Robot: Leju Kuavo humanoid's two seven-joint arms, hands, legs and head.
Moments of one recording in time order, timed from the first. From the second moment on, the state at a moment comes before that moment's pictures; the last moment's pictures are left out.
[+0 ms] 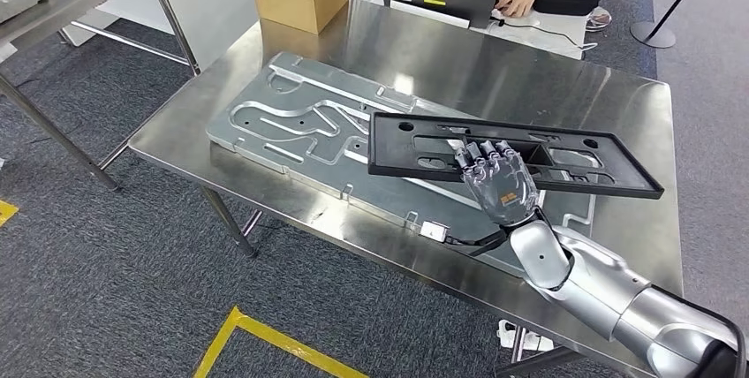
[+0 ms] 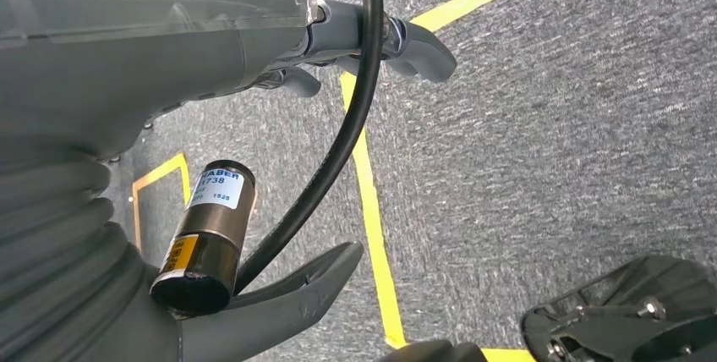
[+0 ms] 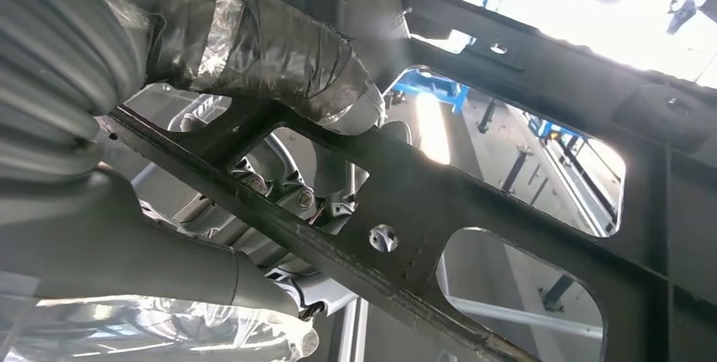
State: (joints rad) left arm -0.09 -0.18 0.57 -0.20 -1.30 0.16 0.07; right arm -0.79 -0.50 1.16 -1.12 1.57 -0.69 0.70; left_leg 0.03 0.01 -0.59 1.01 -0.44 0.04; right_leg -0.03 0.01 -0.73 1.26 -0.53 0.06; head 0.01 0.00
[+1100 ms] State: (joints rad) left arm -0.08 -0.17 0.57 -0.20 -1.30 0.16 0.06; right arm -0.77 -0.50 1.16 -1.12 1.57 -0.69 0.70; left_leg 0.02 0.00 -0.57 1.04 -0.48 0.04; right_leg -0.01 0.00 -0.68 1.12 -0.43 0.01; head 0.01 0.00
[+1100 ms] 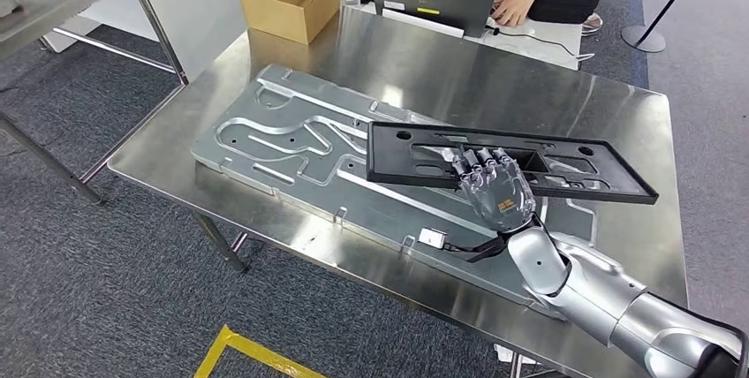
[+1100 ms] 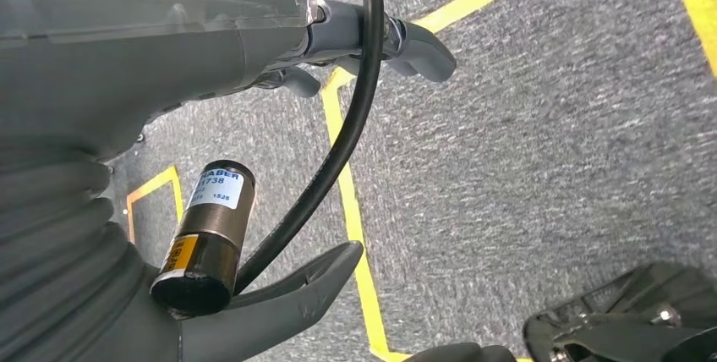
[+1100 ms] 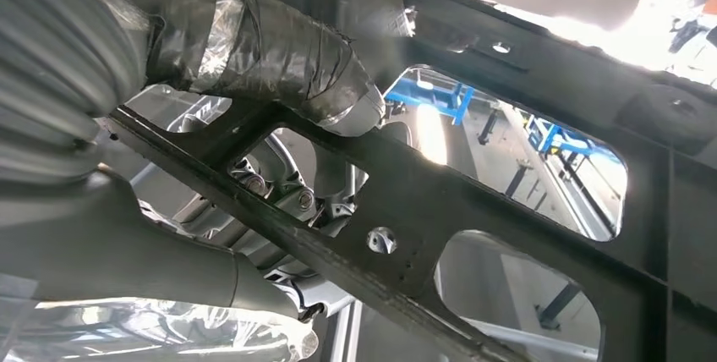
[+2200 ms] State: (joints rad) left arm -0.08 -0.16 0.56 -0.20 -1.31 0.16 0.04; right arm -0.74 -0.50 1.12 -1.13 1.57 -0.70 0.69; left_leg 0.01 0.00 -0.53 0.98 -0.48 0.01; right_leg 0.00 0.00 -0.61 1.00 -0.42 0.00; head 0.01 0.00
